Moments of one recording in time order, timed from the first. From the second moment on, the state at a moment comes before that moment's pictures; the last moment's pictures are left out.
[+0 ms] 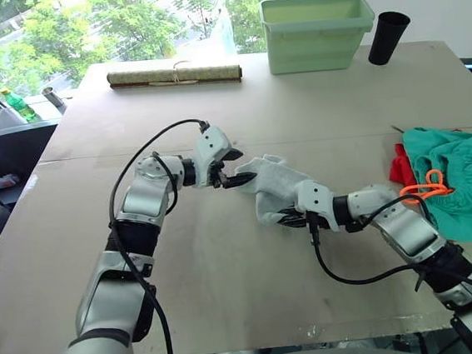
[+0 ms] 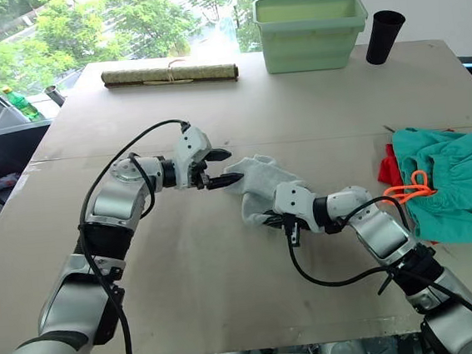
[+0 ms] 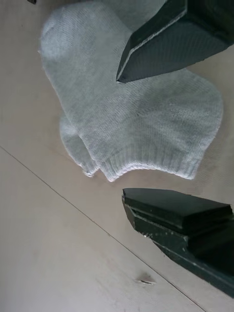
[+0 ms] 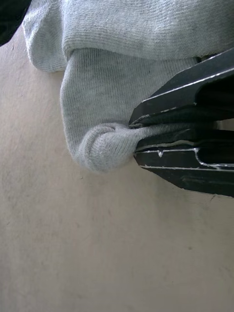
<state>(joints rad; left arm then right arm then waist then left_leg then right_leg) -0.72 0.52 -0.17 0.41 -0.11 0.25 -1.07 -0.41 -0.49 0.43 -0.08 0.09 0.31 0.96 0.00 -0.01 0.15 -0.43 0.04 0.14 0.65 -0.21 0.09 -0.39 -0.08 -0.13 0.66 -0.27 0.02</state>
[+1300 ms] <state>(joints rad) -0.40 0.62 -0.13 -0.12 -0.14 0.67 -0.88 -0.28 -0.90 -0.07 -0.31 0.48 0.45 1.15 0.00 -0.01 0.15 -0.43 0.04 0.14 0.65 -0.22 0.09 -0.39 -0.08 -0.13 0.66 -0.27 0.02</state>
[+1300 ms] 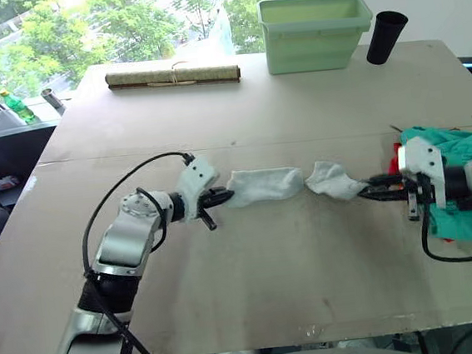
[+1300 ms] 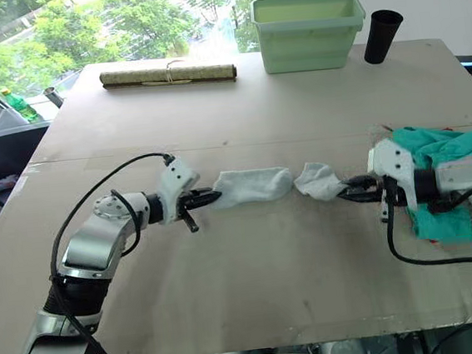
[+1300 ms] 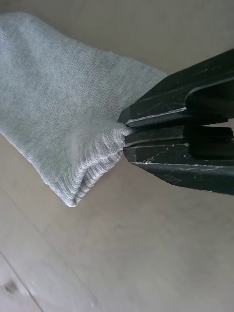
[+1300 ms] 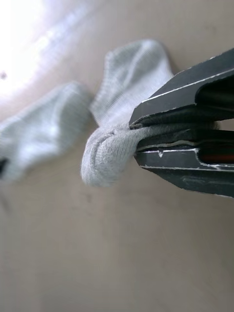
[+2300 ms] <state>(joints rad) -0.55 0.60 -0.02 0.11 -0.36 0.34 -1.14 -0.59 -0.51 -0.13 -0.42 1.04 0.95 0.62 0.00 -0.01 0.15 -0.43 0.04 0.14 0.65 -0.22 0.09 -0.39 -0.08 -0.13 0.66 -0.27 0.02</state>
